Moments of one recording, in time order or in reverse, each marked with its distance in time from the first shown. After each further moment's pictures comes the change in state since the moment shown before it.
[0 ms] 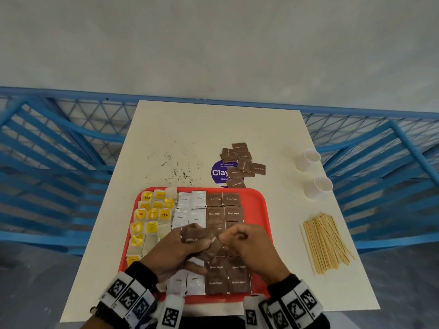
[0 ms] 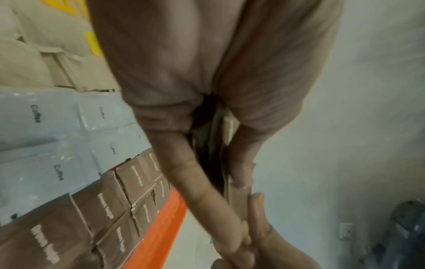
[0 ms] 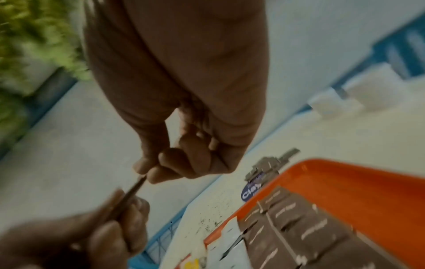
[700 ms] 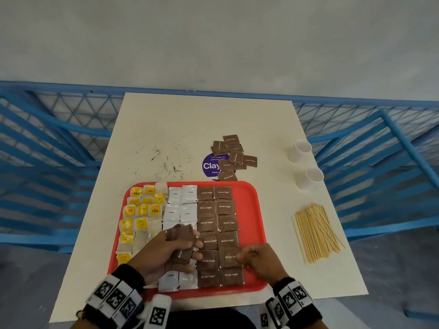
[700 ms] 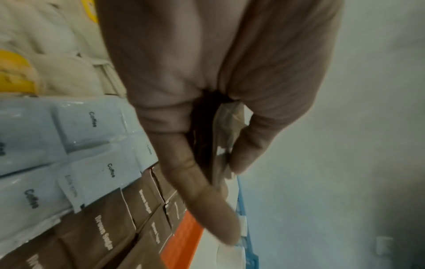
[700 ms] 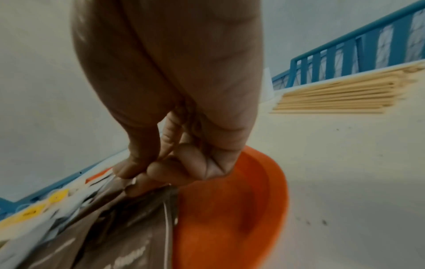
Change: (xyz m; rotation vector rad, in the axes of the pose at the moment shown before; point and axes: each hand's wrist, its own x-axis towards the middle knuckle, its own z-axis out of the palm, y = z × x) left_hand 0.012 -0.023 -0.015 -0.101 0.043 -0.096; right_hand -0.002 0.110 -0.030 -0.092 0.037 0.326
